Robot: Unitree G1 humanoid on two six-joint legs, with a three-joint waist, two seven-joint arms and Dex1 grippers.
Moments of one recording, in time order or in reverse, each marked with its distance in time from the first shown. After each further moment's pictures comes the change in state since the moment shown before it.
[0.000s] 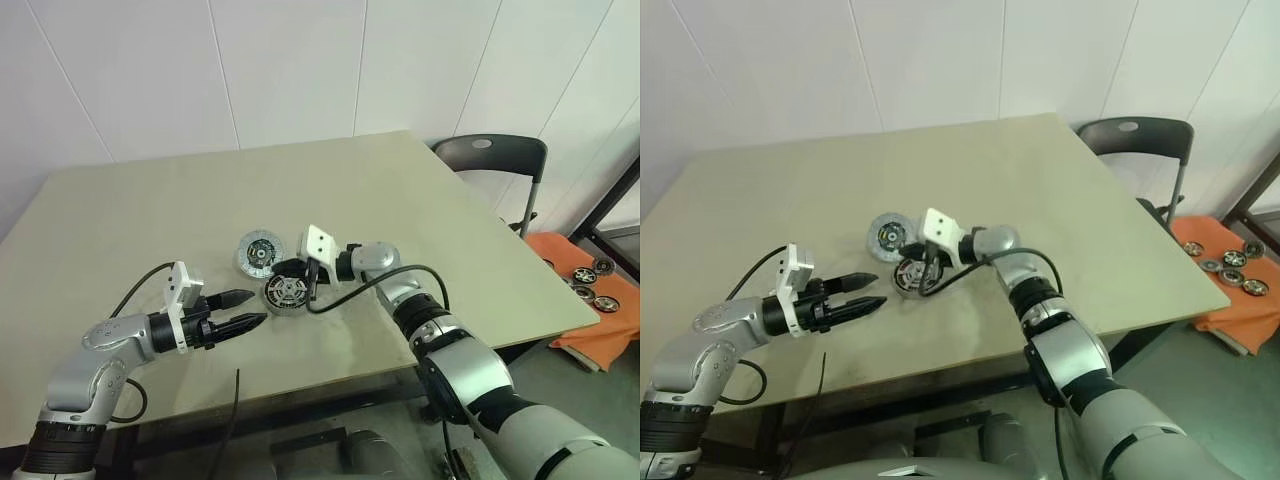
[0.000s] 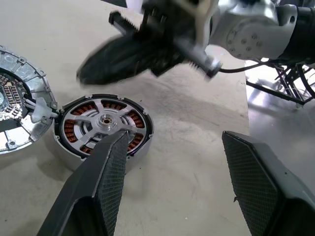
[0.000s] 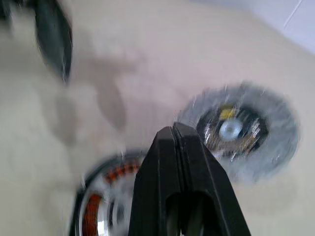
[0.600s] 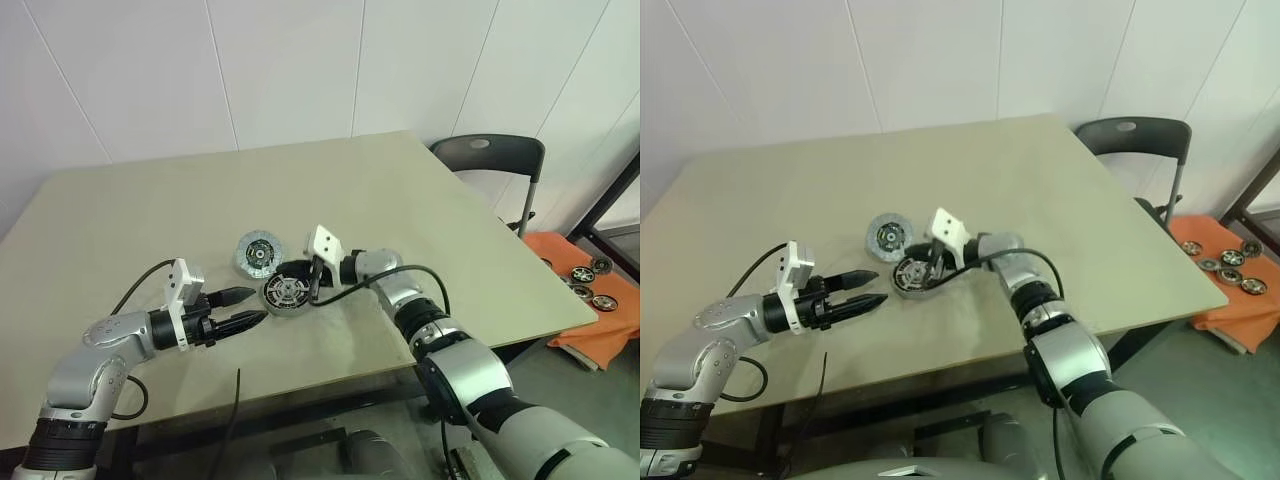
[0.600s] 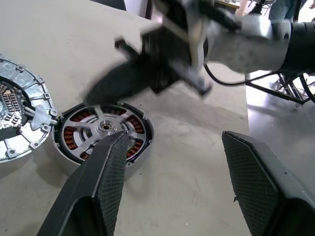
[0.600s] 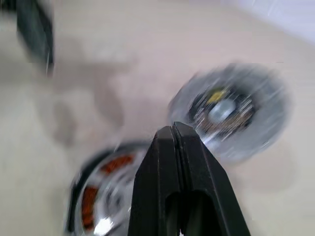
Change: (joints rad) left arm -0.011 0.000 0.000 0.000 -0.001 0.006 0.004; right arm -0.026 0.009 -0.102 0.013 0.108 0.054 0.030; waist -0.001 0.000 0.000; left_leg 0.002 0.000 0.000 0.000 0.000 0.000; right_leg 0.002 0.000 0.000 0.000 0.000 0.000
